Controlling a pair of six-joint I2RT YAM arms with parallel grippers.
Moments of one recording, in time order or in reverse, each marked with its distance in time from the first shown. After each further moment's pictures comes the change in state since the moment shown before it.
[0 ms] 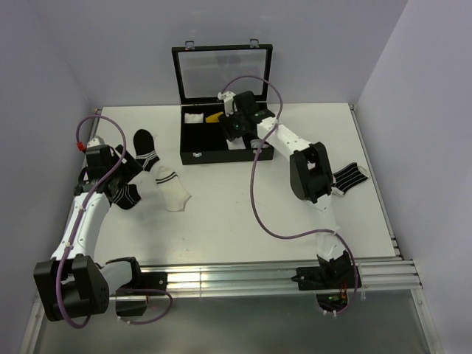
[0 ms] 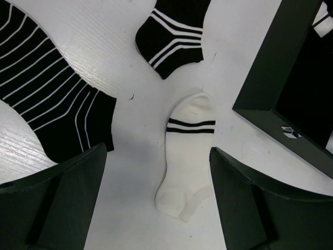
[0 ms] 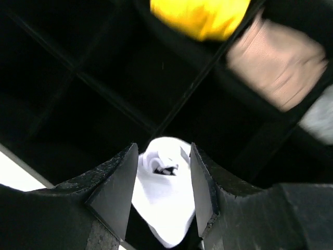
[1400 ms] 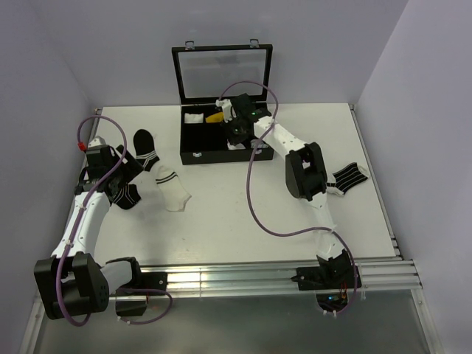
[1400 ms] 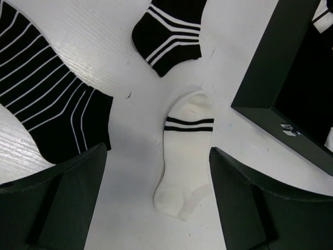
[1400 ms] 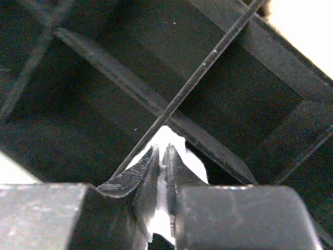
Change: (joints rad) left arm 0.002 0.015 -0.003 0.008 0.019 0.000; right arm 0.007 0.095 0.112 -0.219 -0.018 -0.029
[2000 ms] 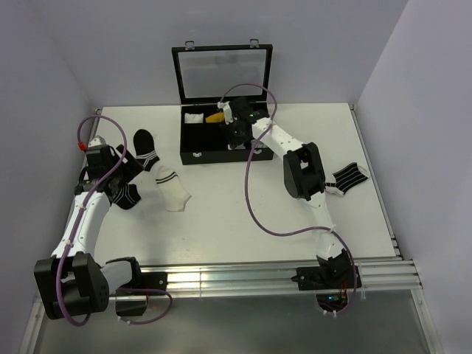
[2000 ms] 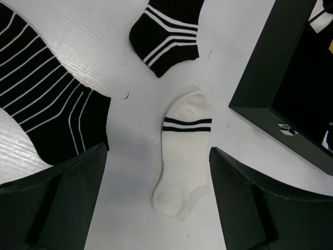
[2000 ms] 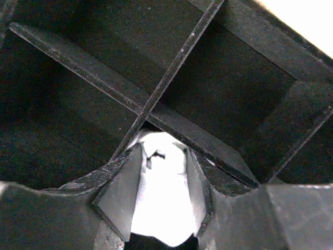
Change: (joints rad) left arm 0.000 0.000 0.000 0.006 0.008 0.000; right arm 0.006 0.032 0.014 -0.017 0.092 0.059
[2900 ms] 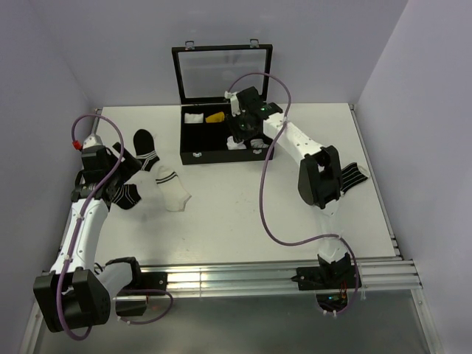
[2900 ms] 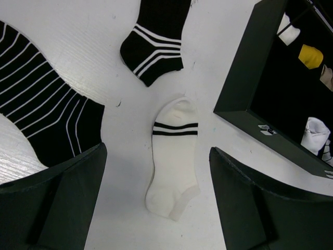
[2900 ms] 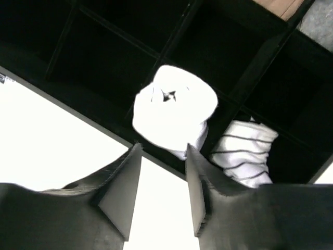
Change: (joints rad) left arm 0.000 -0.089 0.000 0.000 -0.001 0.000; right arm -0.002 -0.259 -0.152 -0.046 0.013 0.050
